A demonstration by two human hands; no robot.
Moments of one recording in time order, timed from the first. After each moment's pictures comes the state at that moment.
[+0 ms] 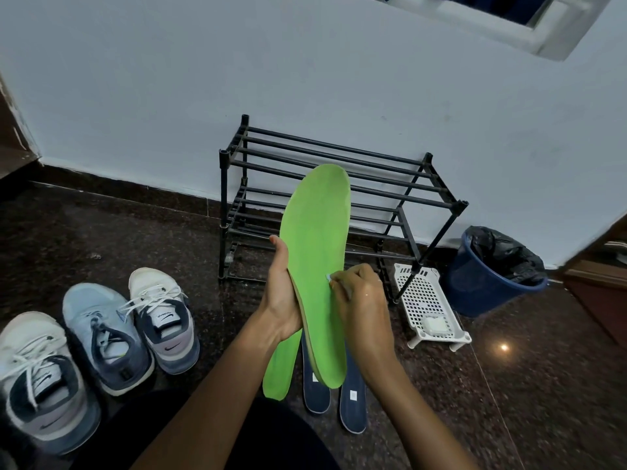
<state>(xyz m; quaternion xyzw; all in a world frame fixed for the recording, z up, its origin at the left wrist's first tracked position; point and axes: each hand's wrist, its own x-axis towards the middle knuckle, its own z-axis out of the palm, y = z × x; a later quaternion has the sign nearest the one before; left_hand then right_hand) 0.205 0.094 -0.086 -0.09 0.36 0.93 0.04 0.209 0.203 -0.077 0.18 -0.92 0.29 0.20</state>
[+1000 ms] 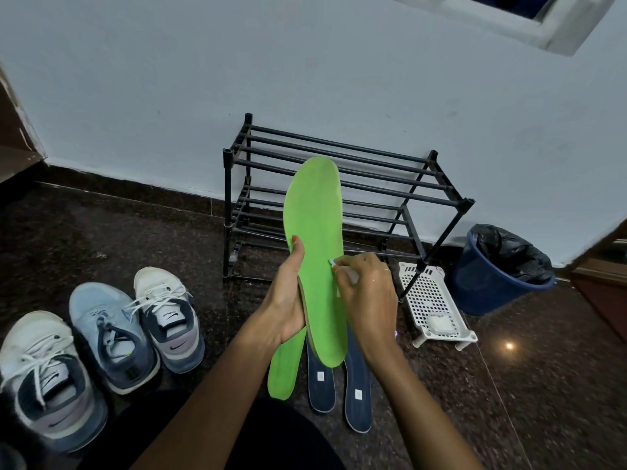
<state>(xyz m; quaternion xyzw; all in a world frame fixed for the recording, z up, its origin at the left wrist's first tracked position) 0.209 0.089 -0.081 -0.11 0.41 0.90 0.08 0.197 0.194 -0.073 0.11 -0.92 0.29 0.22</state>
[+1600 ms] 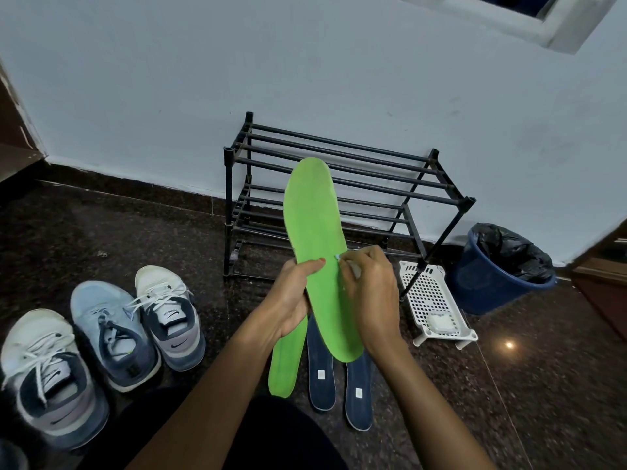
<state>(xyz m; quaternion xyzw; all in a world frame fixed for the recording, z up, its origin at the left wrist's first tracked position) 0.203 0.092 -0.082 -0.18 0.43 0.88 0.05 0.191 0.197 -0.070 0.14 -0.92 0.29 0.22</state>
